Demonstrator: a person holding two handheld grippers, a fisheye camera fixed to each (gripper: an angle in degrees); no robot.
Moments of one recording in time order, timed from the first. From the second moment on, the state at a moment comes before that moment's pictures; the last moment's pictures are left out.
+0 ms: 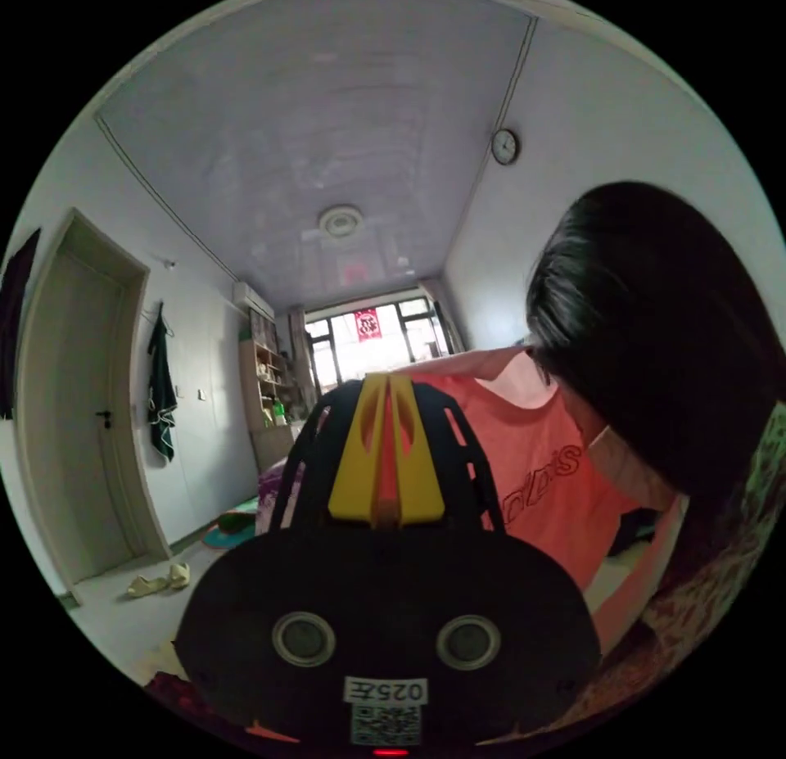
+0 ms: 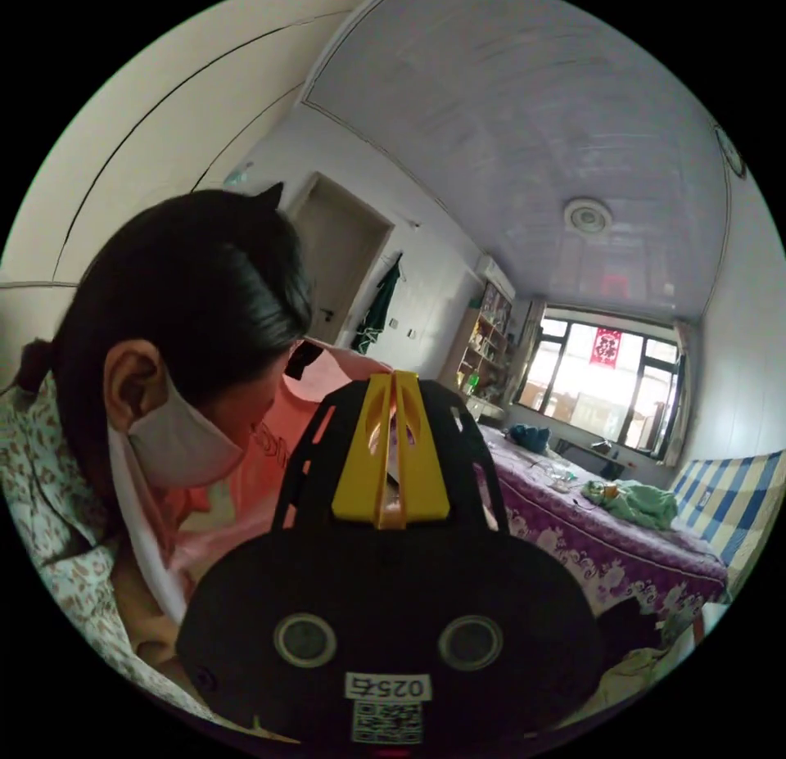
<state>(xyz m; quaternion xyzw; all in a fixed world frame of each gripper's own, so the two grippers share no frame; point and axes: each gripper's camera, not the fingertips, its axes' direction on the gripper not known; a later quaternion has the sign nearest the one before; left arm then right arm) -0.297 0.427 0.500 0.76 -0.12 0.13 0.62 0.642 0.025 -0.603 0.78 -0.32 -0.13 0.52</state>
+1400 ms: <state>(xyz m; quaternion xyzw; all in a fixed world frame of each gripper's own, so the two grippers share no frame) -0.539 -0.026 0.760 0.08 0.24 -0.14 0.96 0.450 -0.156 0.092 0.01 -0.64 -0.08 0.76</state>
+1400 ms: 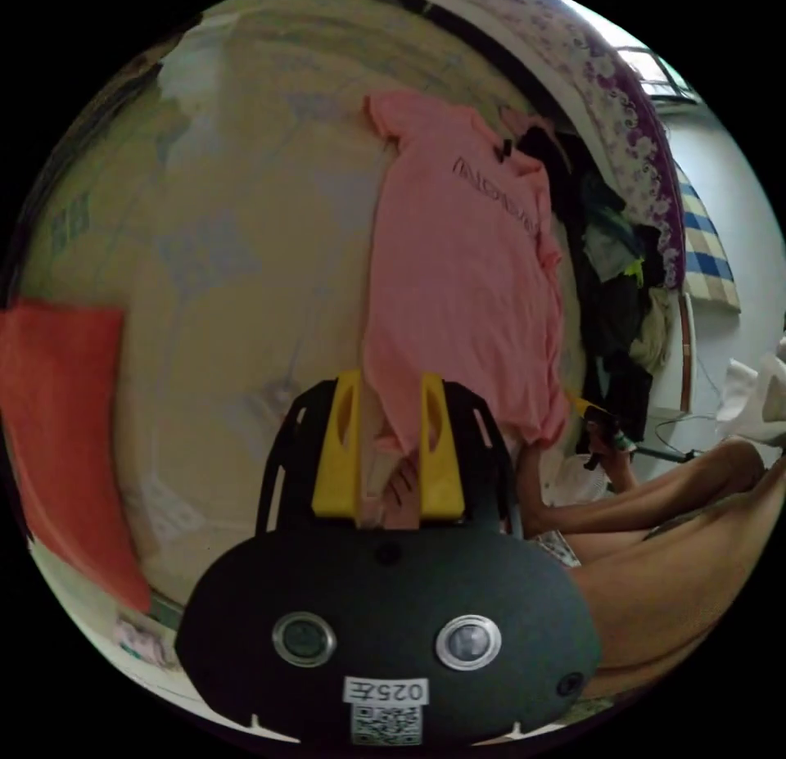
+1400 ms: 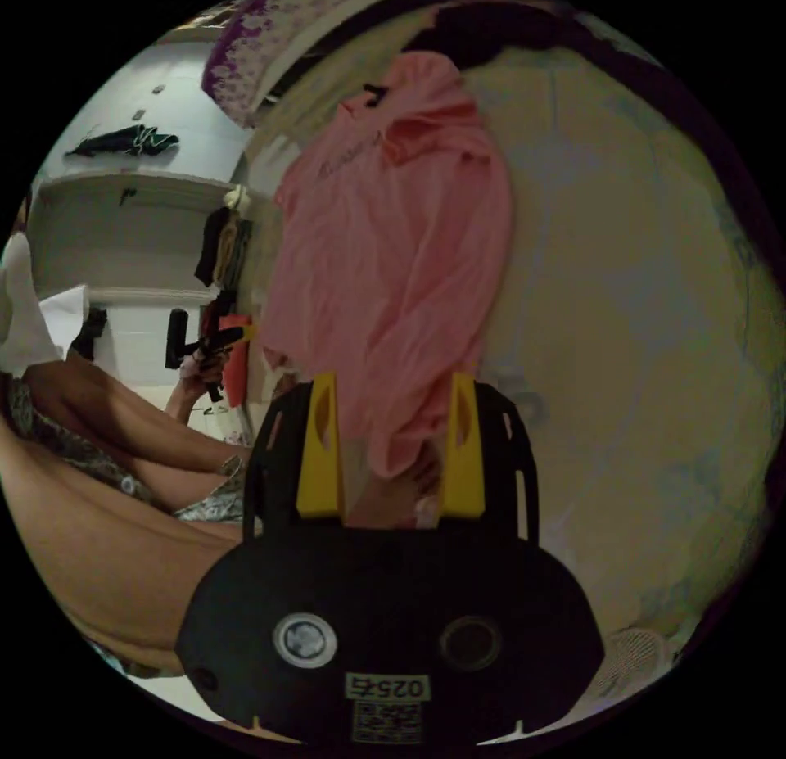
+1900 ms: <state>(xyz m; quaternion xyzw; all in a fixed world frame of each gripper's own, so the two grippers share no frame) -0.545 -0.118 0.699 0.07 0.19 -0.12 0.97 0.516 -0.136 0.137 -0.02 -0.68 -0.14 0.72</state>
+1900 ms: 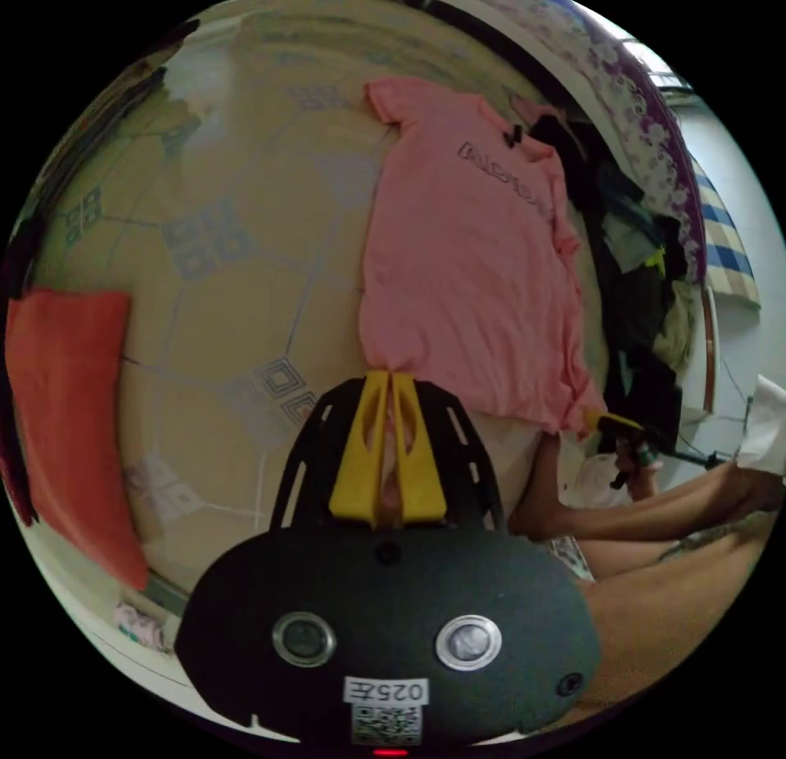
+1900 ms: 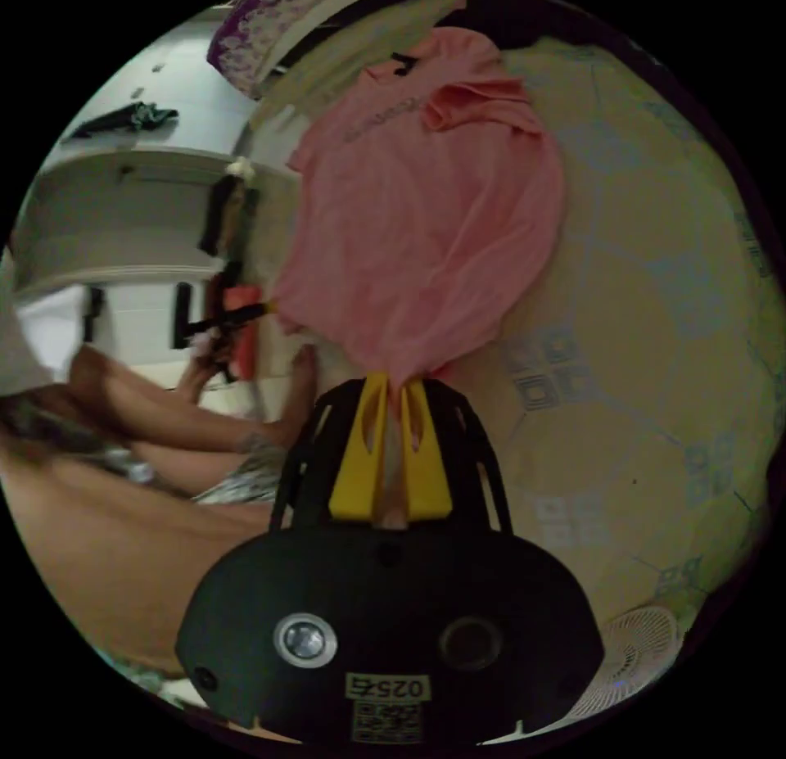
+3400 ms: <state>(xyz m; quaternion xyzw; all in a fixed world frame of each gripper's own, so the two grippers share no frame) -0.345 -0.592 0.659 0.12 0.07 0.28 0.95 0.633 -0.291 0.238 0.05 -0.61 -0.21 0.77</state>
